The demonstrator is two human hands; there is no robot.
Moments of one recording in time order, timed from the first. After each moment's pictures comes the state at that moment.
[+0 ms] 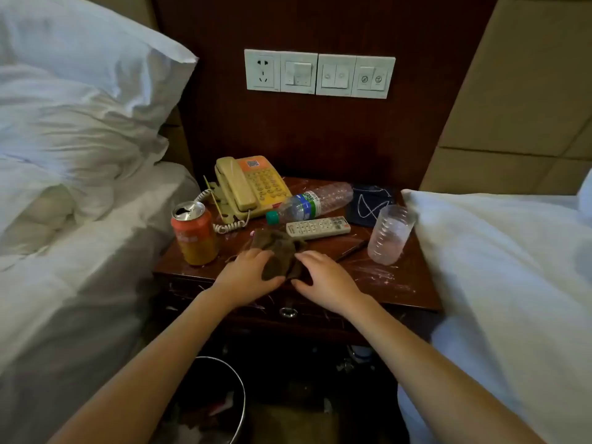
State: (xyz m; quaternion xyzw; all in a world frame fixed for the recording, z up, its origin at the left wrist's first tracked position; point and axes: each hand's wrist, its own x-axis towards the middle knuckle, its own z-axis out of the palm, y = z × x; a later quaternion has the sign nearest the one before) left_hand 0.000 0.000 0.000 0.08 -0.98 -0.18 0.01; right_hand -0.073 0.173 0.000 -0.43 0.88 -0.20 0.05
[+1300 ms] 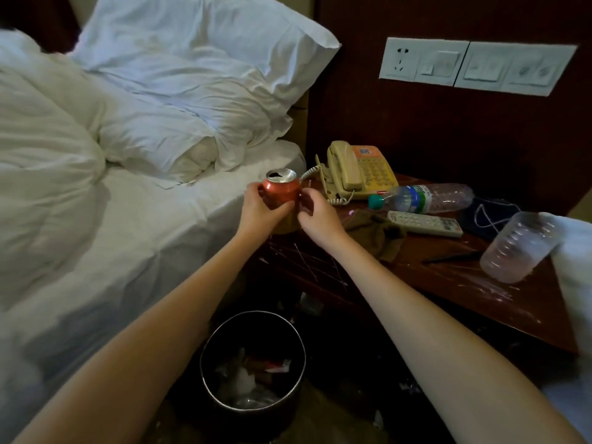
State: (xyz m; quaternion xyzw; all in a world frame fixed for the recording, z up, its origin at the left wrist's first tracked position) left_hand 0.080 -0.081 0.003 0.33 -0.74 -0.45 0.38; right_hand -0.010 0.014 0.013 -0.44 0.73 -0.50 0.16
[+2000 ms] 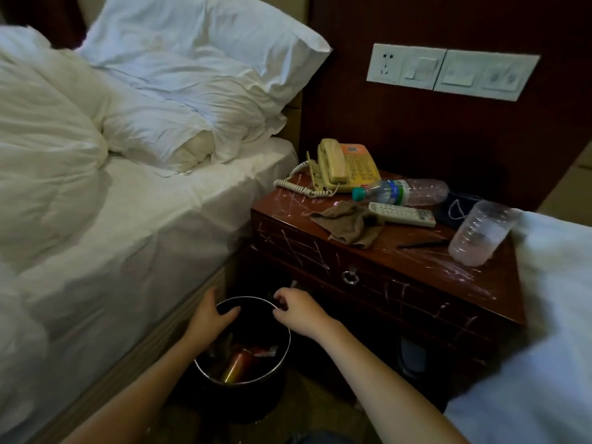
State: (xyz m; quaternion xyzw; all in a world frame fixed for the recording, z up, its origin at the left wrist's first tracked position) left_hand 0.211 -0.021 -0.143 0.45 -0.76 -0.44 0.17; right_hand 0.051 0.108 -0.094 -0.51 0.78 -0.22 0.28
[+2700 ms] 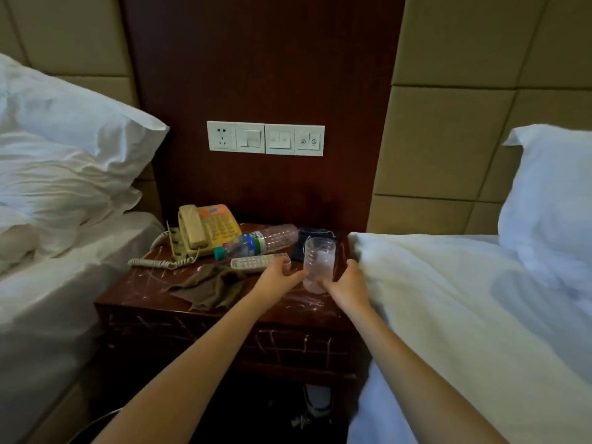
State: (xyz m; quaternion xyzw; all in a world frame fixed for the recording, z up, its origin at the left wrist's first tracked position) left_hand -0.067 0.171 0.030 0.16 -0.84 -0.50 0.13; right_hand -0.136 0.305 0.008 -0.10 0.89 -0.44 -0.03
